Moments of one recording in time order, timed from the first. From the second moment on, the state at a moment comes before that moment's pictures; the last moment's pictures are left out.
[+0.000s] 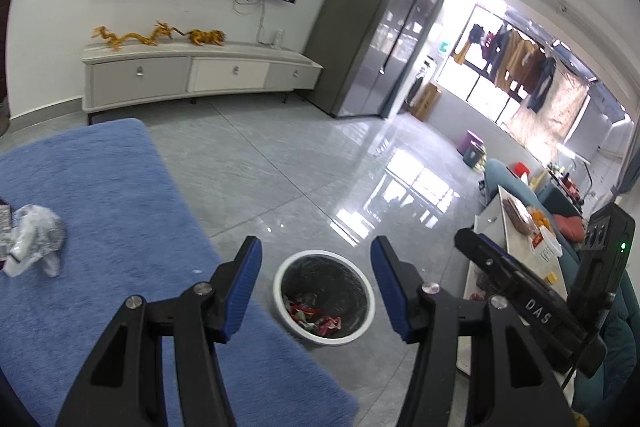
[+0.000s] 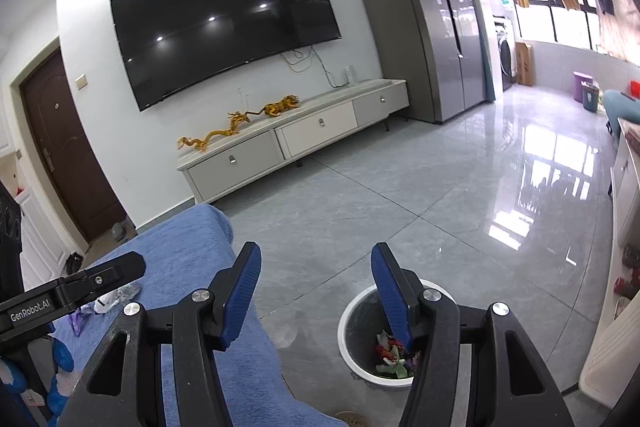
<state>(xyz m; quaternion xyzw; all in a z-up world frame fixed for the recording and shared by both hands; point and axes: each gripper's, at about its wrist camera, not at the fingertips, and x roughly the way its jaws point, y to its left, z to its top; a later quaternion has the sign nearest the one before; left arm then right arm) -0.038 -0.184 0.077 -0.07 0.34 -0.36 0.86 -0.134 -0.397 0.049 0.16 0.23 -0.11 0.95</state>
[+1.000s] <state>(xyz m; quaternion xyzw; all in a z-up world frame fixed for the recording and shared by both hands) 0.103 0.186 -0.056 -0.14 0.38 -0.05 0.92 0.029 -0.195 0.006 0.09 0.35 0.10 0.93</state>
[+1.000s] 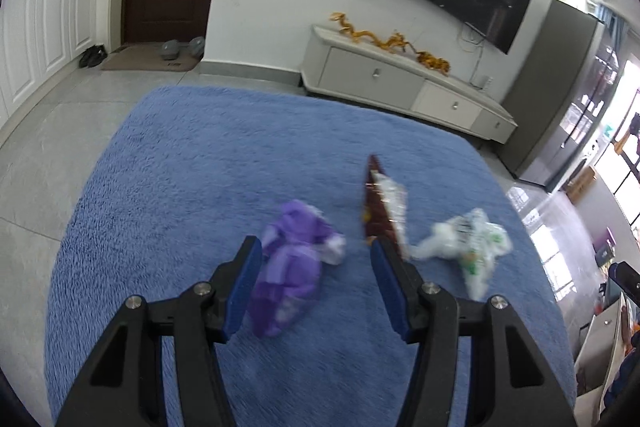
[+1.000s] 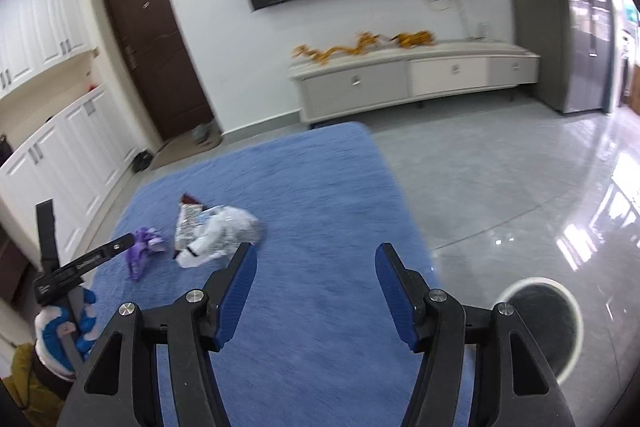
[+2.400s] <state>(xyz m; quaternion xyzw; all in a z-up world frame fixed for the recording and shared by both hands) 0.101 0.185 -0.076 -0.16 0.36 -0.07 0.92 0.070 -0.185 -0.011 0.14 0.35 0.20 0.90</state>
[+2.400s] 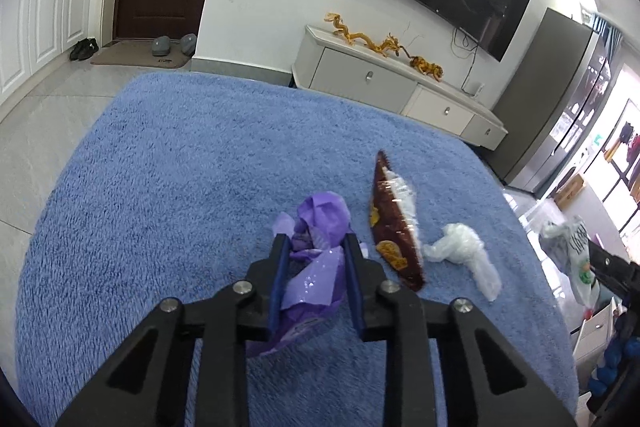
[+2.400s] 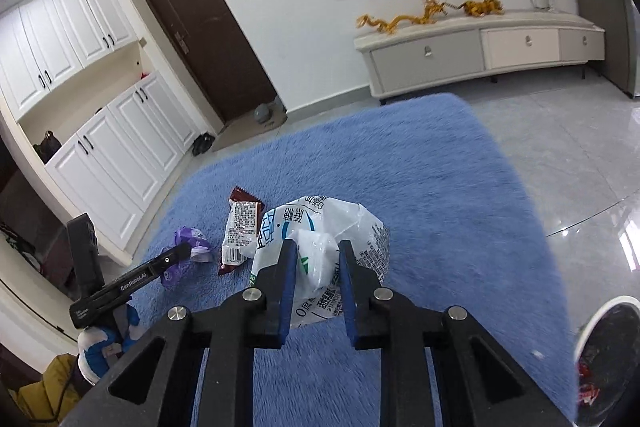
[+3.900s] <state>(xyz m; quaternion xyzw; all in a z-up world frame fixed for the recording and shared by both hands) 0.011 -0.272 0.024 0.03 0.37 -0.36 0.86 -0.118 -0.477 -0.036 0.33 0.22 -0.04 0.92</state>
